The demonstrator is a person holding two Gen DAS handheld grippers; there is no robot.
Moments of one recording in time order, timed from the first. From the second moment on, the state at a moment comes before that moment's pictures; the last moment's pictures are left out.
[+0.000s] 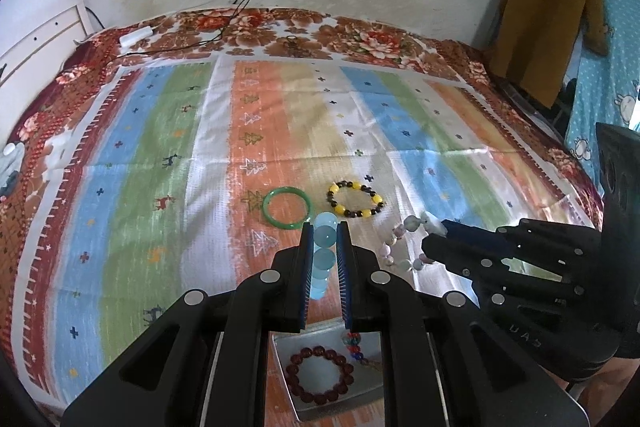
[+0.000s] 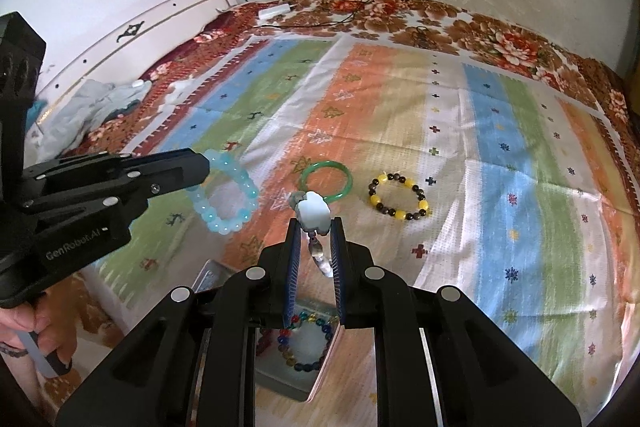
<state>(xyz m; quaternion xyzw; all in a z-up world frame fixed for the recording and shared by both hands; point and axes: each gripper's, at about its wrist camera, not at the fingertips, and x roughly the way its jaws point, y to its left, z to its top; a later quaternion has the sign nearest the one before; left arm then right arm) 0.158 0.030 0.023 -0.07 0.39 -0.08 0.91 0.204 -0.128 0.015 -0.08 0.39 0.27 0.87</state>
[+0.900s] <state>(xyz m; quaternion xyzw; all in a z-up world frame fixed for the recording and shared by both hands) 0.106 0.016 -0.004 -0.06 0.42 -0.09 0.90 0.152 -0.132 -0.012 -0.09 0.42 0.30 0.85</state>
